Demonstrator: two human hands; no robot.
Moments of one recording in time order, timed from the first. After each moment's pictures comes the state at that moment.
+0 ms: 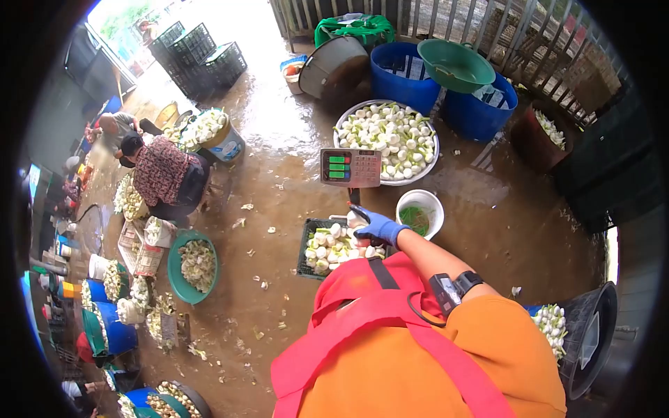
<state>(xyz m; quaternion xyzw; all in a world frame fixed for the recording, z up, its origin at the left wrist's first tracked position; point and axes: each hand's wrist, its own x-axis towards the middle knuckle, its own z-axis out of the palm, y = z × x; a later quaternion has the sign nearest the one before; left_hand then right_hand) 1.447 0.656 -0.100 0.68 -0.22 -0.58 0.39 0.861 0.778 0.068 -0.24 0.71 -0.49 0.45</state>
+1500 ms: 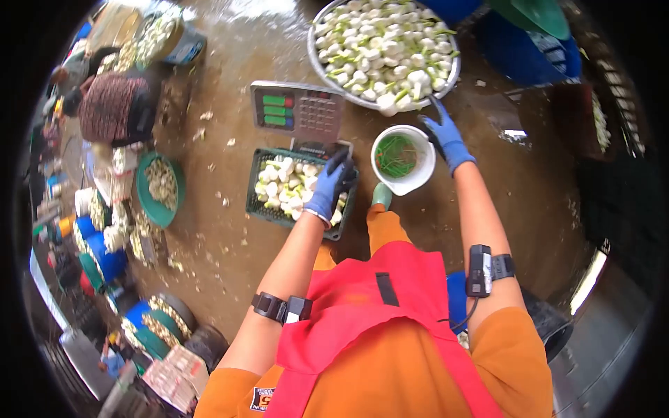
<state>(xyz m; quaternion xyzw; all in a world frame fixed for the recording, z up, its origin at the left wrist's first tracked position) 0.775 0.734 -0.067 0.40 -0.43 -0.81 -0.03 0.534 0.911 -0.063 -0.05 0.72 -0.58 0.37</state>
